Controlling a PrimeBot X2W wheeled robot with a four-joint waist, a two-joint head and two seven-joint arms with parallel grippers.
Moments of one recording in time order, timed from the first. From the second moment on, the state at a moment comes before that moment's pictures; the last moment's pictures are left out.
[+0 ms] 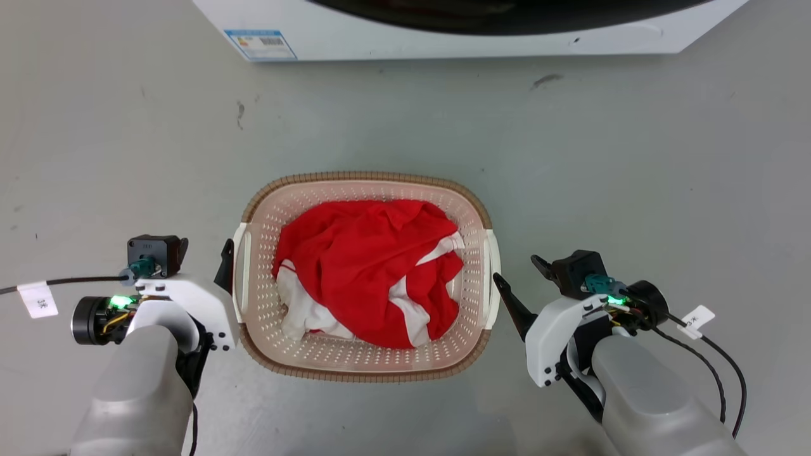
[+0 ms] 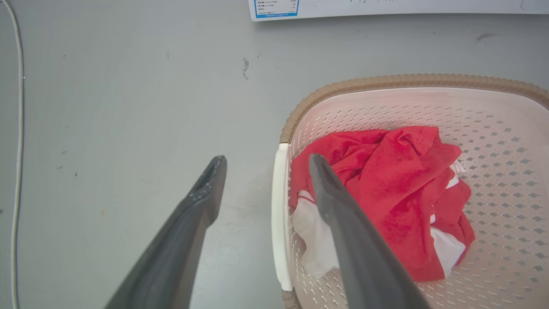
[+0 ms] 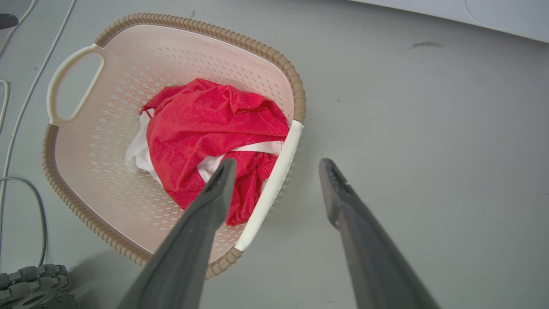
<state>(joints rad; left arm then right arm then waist) -0.67 0.25 -0.13 1.08 -0.22 -0.13 -0.26 -0.63 -0.05 0.50 1.03 0.26 0.13 -0.26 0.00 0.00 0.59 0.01</state>
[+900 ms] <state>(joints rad) -0.83 0.24 -0.37 1.25 -0.40 -0.13 -0.23 -0.79 -0.05 0.69 1.16 0.45 0.13 -0.26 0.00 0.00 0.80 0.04</state>
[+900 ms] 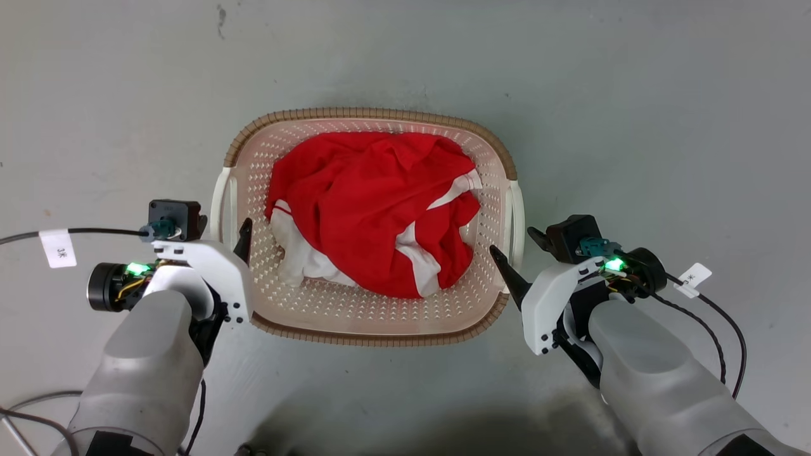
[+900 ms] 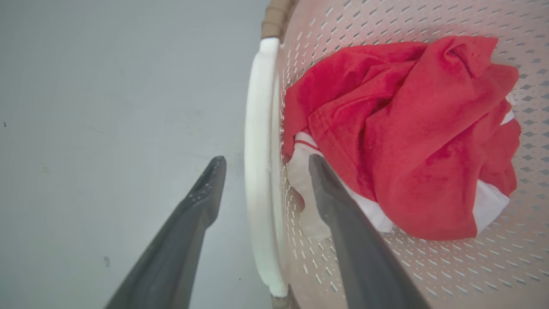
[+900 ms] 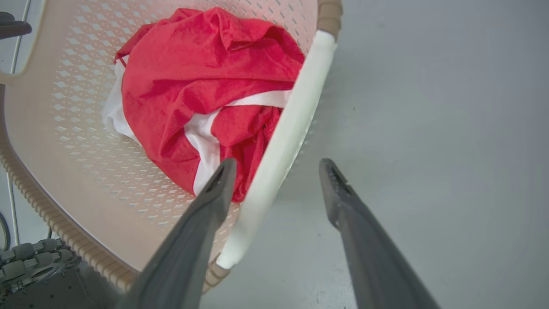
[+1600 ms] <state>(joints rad) -0.87 0.20 -0.48 1.28 -0.48 -0.13 -0.20 -0.82 -0.06 0.72 1.20 0.47 0.13 -0.26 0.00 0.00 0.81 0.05</state>
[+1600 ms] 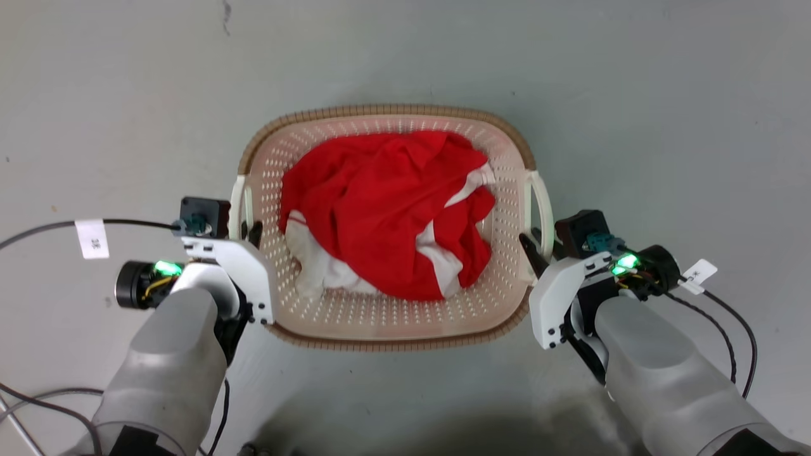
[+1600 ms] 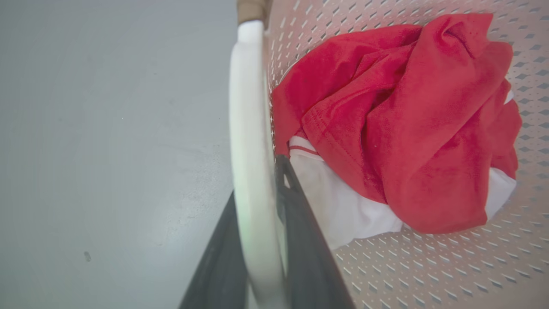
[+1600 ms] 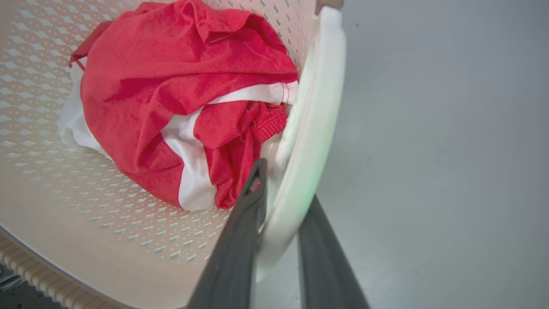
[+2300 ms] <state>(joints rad) -0.71 0.19 -0.64 1.24 -0.62 -0.13 -0.05 -0.70 -0.06 0.85 1.22 0.59 0.12 -0.13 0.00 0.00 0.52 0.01</state>
